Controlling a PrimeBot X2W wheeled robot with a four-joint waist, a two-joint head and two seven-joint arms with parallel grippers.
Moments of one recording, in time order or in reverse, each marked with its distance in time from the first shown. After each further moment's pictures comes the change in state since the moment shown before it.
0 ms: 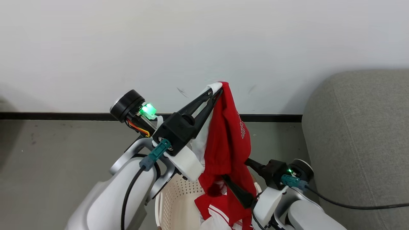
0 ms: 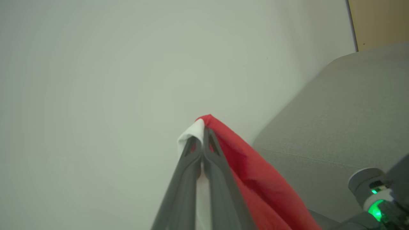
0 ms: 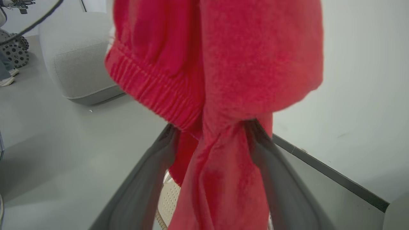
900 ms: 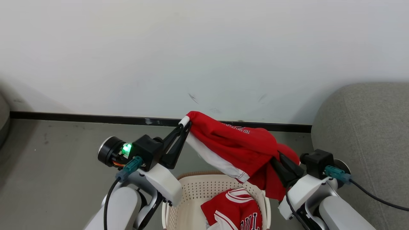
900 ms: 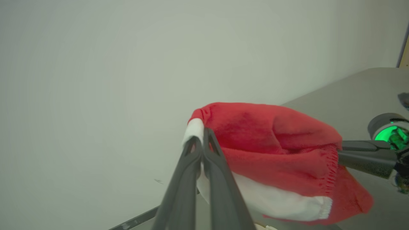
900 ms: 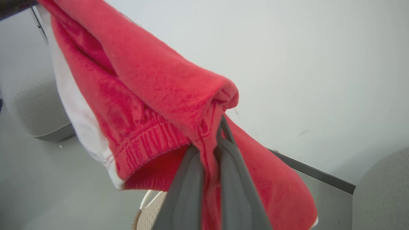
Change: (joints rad) left arm 0.175 -0.013 0.075 0.104 -0.153 0.036 -0.006; right arm 0.069 -0.030 -0.237 -0.023 0.004 0.000 0.000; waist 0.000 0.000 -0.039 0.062
